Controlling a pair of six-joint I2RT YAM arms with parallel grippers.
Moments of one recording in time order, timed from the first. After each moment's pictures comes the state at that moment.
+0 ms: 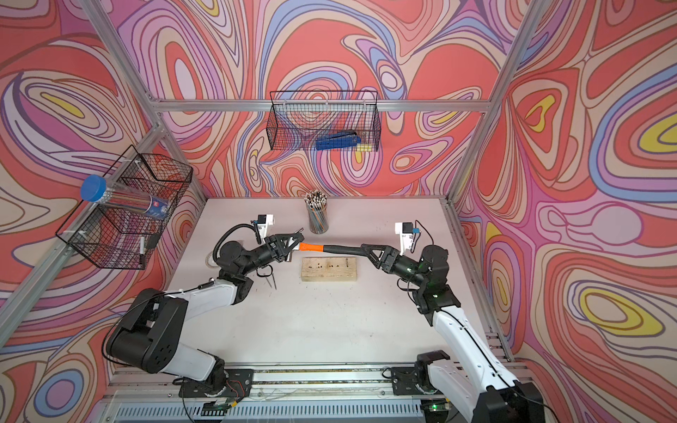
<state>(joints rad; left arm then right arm) -0.33 1.51 0.61 1.13 0.78 -1.36 0.16 0.97 0.56 0.37 -0.81 0.89</state>
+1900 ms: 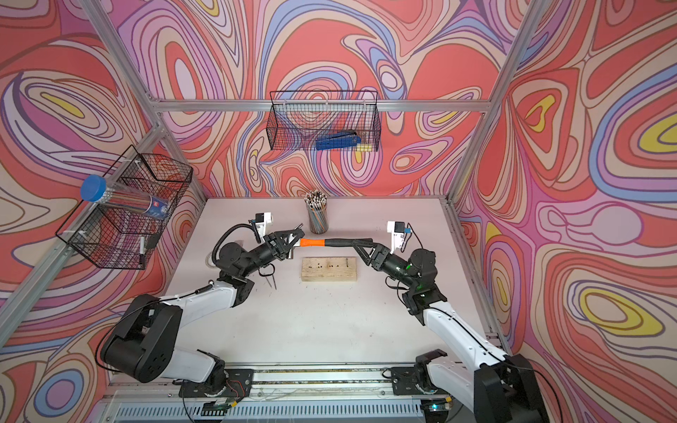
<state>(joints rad) -0.37 1.46 0.61 1.13 0.68 -1.39 0.27 1.08 0.52 0.65 -0.68 0.99</state>
